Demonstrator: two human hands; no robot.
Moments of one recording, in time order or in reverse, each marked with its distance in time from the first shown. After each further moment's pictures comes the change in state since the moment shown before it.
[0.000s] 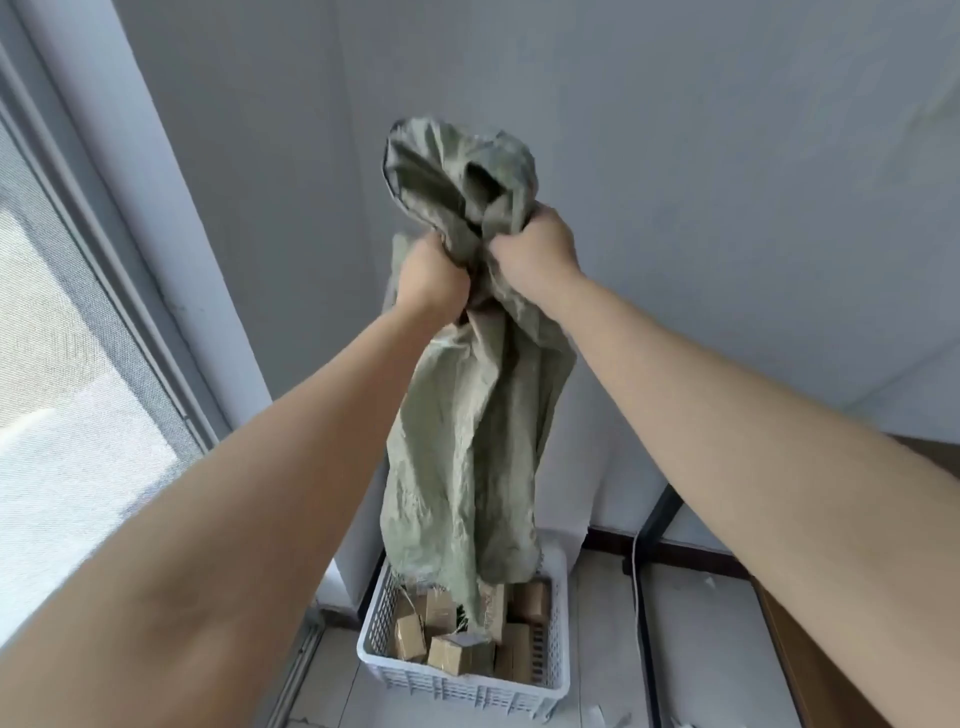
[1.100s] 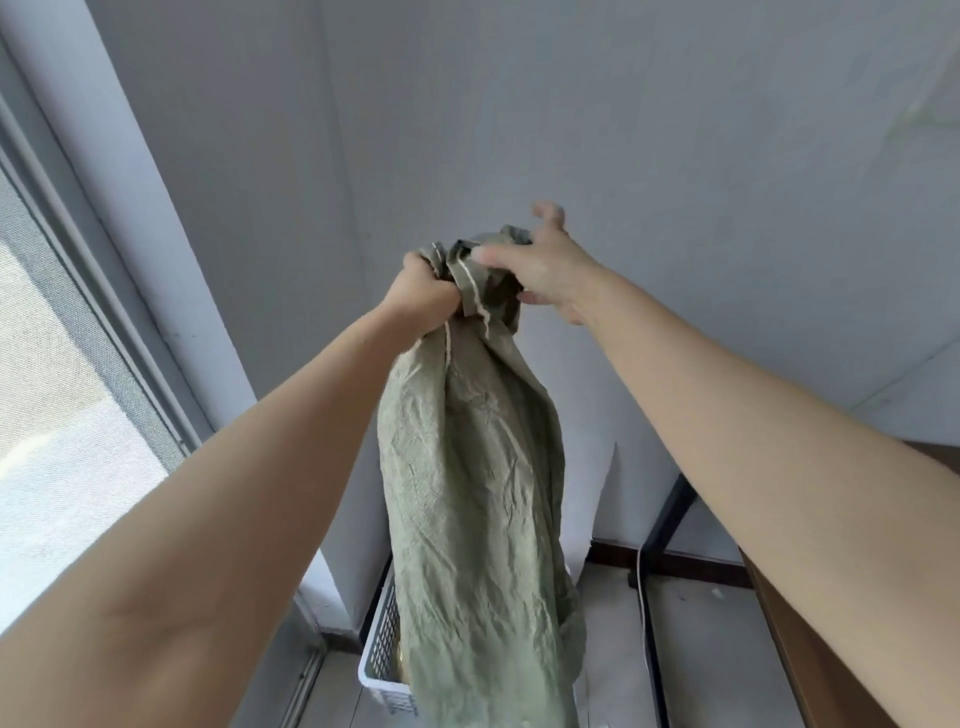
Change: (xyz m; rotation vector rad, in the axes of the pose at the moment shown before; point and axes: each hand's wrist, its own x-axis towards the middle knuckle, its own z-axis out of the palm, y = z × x) left_hand 0.005 0.002 -0.011 -0.141 -0.267 -0.102; right_hand 0.009 0.009 -0.031 0.214 -0.263 0.125
